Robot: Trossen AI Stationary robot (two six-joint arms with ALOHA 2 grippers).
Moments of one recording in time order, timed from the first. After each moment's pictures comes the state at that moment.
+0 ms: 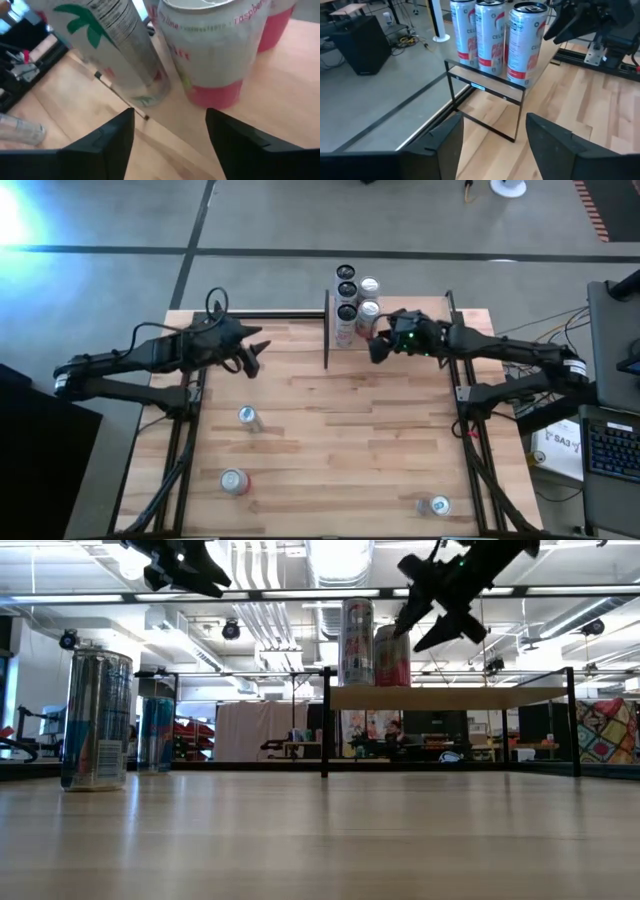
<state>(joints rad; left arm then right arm) 0.16 0.88 0.92 -0.44 -0.43 -0.13 -0.33 1.11 0.99 -0.42 0.22 0.59</state>
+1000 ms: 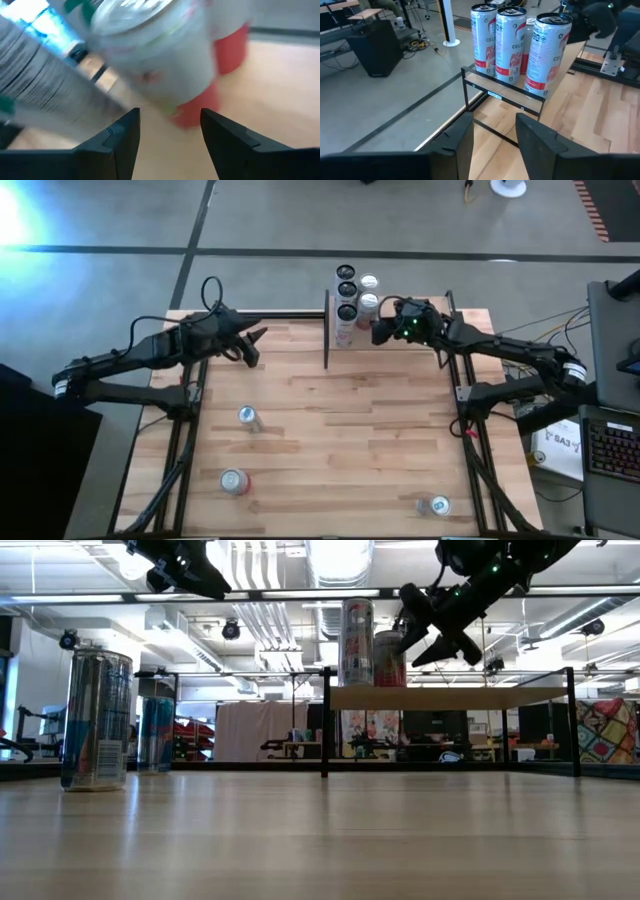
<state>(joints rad) 0.28 0.88 0.92 -0.39 -0.38 -0.09 -0.50 1.13 0.87 -0.18 0.15 0.58</state>
